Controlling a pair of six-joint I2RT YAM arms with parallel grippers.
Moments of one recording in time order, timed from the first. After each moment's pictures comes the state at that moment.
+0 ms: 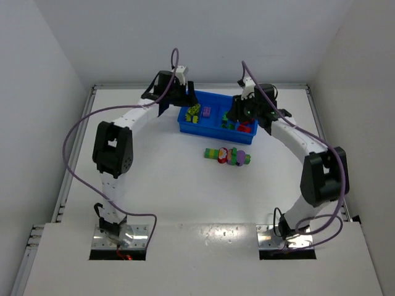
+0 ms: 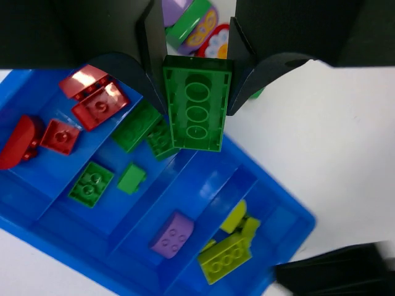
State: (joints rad) left arm -0.34 2.12 1.75 -0.14 0.21 -0.25; right arm 0.26 1.61 1.18 -0.11 -0.33 0.07
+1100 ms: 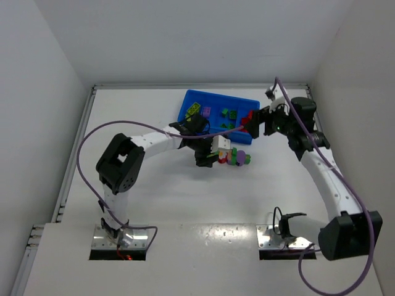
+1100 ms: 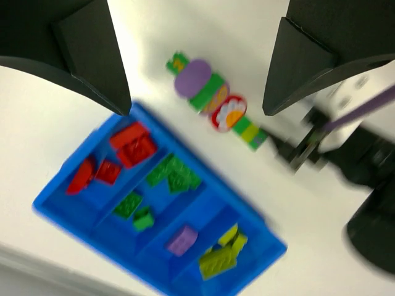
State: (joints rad) left arm -0.68 1.92 1.37 -0.44 0.57 0.79; right arm 0.11 1.20 1.01 -0.24 -0.45 -0.09
